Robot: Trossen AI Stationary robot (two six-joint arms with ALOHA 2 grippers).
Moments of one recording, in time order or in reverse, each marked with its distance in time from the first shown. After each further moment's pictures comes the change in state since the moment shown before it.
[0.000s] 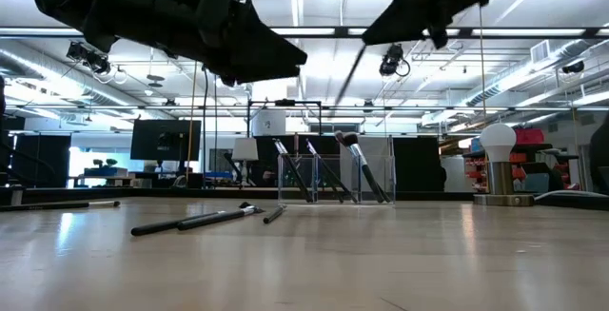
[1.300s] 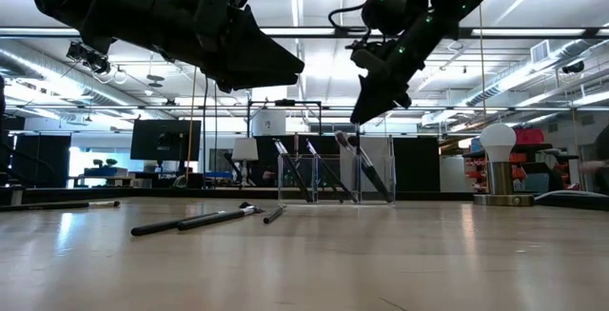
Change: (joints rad) left arm 0.000 0.000 0.000 -0.039 0.000 -0.047; right arm -0.577 0.253 0.257 -0.398 -0.631 -0.071
